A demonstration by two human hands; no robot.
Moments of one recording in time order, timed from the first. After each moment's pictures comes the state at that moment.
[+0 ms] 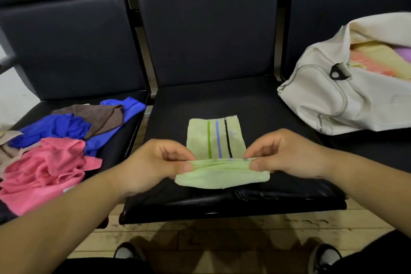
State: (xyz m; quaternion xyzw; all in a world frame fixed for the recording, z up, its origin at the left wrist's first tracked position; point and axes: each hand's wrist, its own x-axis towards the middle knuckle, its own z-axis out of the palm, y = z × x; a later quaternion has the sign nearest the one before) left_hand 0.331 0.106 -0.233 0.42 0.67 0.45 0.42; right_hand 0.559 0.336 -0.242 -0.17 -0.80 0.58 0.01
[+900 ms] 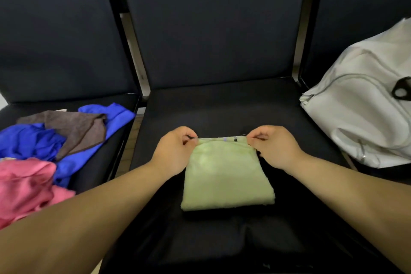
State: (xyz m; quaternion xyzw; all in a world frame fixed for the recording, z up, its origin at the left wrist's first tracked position) left_hand 0.236 0.247 -0.330 0.33 0.86 0.35 0.19; right_hand 0.432 0.426 -0.343 -0.39 -0.76 0.48 0.17
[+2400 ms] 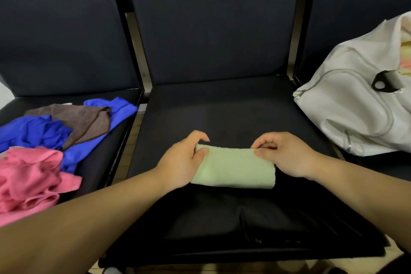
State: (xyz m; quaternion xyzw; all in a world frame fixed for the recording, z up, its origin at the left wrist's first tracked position) left_hand 0.282 0.208 -0.320 0.47 0.82 0.27 0.20; right_hand 0.487 0.405 -0.311 -0.32 -0.82 0.48 0.03
